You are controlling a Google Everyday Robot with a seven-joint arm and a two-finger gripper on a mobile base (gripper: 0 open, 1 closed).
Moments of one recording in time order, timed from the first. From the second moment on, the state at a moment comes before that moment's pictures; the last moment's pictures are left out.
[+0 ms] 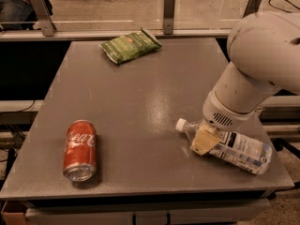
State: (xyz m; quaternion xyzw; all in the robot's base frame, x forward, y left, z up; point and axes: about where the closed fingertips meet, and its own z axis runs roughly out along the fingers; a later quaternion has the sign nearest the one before) arm 0.425 -0.133 0.827 -0.50 0.86 0.04 0.10
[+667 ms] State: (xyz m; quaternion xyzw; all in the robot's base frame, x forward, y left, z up) arm 0.465 -0.091 0.855 -0.54 0.82 0.07 0.17
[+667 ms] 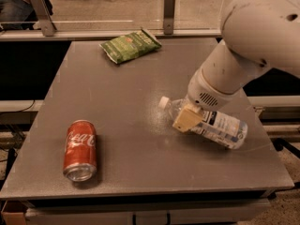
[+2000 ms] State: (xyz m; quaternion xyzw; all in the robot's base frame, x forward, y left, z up) arm 0.541 -0.051 0.945 -0.51 0.66 0.34 0.43
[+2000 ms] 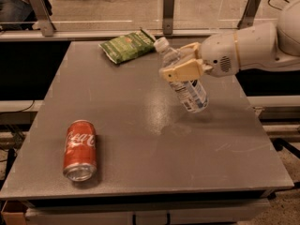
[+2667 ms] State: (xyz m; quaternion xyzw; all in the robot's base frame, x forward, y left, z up) arm 0.537 -0.081 0.955 -0.43 0.60 0.45 0.50
